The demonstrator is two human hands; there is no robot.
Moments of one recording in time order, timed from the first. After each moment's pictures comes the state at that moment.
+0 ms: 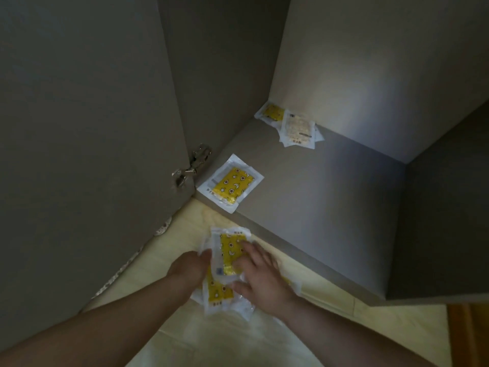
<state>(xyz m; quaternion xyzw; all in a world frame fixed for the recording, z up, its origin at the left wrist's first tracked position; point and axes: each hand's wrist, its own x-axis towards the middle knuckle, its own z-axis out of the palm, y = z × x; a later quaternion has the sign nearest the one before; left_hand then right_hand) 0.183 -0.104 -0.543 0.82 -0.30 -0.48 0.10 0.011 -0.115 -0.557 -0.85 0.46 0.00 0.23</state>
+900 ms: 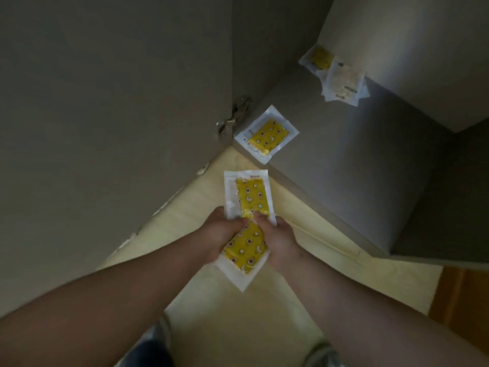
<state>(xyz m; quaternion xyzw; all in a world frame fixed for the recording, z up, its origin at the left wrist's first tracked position) 0.178 -0.055 -0.466 0.67 -0.16 -0.67 0.28 0.061 -0.075 -0.488 -0.23 0.70 -0.18 0.65</state>
